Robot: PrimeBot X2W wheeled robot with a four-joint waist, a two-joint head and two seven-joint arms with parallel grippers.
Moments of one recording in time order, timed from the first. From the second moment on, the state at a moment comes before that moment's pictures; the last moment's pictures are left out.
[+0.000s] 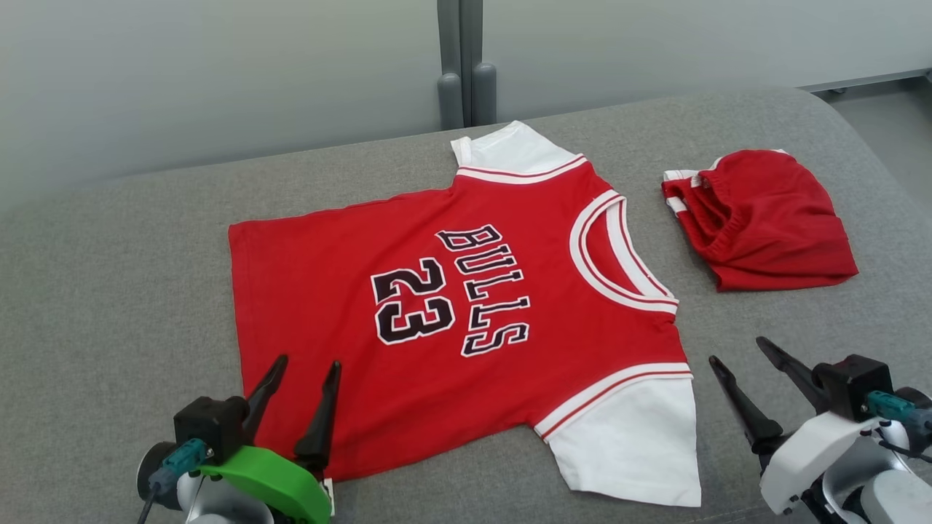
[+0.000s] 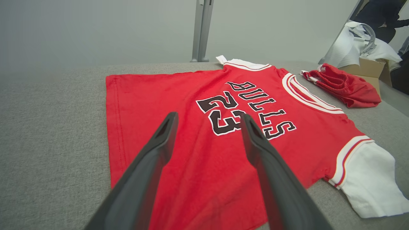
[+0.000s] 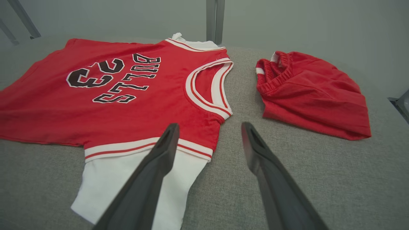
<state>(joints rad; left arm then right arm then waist) -0.06 0.26 -0.48 0.15 -0.59 0.06 -0.20 0.08 -0.43 0.36 0.10 0.37 0.07 -0.09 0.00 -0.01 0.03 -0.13</state>
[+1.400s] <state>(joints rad) 0.05 0.13 -0.29 0.19 -0.51 0.12 -0.25 -0.04 -0.26 0.32 0.16 0.35 -0.06 -0.22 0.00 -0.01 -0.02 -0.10</state>
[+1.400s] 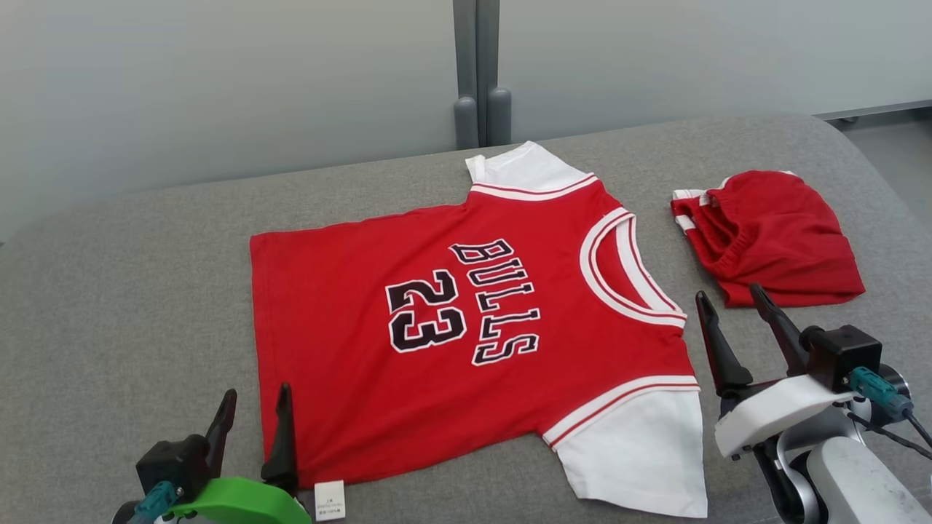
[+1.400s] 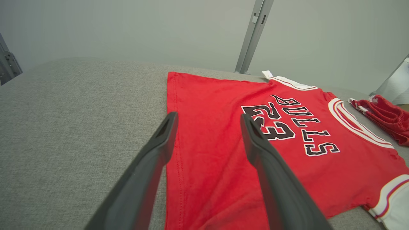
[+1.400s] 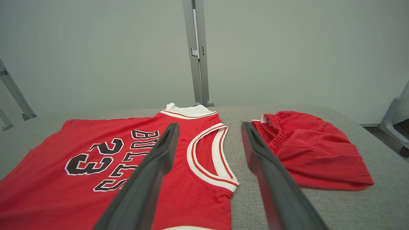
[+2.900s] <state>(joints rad) 0.16 0.05 -0.16 0.25 -0.77 0.12 -0.09 0.06 -0.25 0.36 0.25 0.36 -0.04 -0.22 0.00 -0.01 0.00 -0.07</state>
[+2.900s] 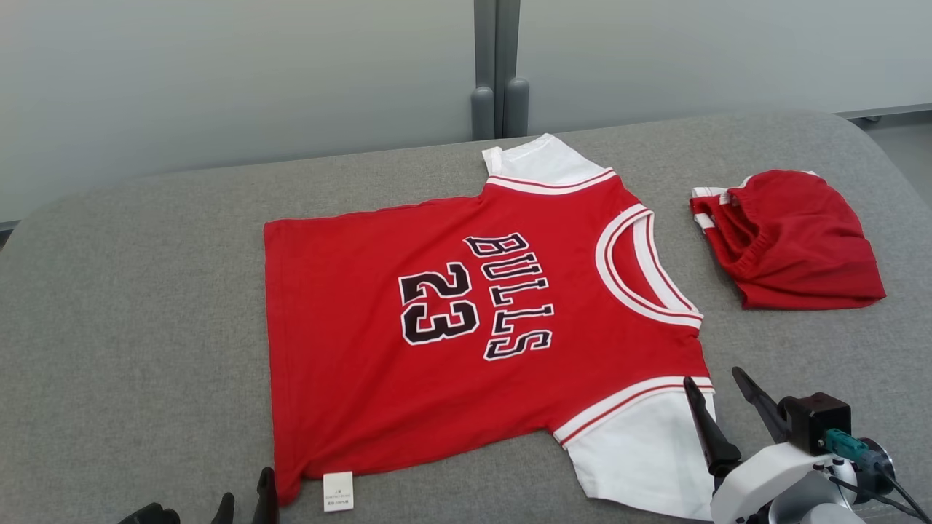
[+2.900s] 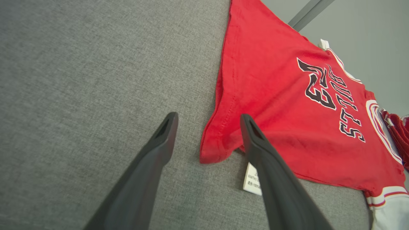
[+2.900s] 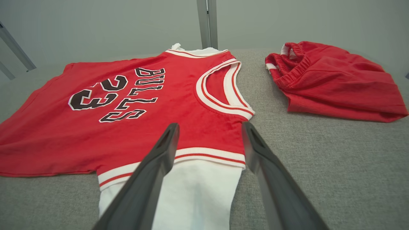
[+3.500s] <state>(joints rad) 0.17 0.05 -0.16 0.24 -1.02 0.12 0.07 0.06 -0.25 0.36 0.25 0.36 -0.03 -0.22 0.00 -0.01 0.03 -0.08</state>
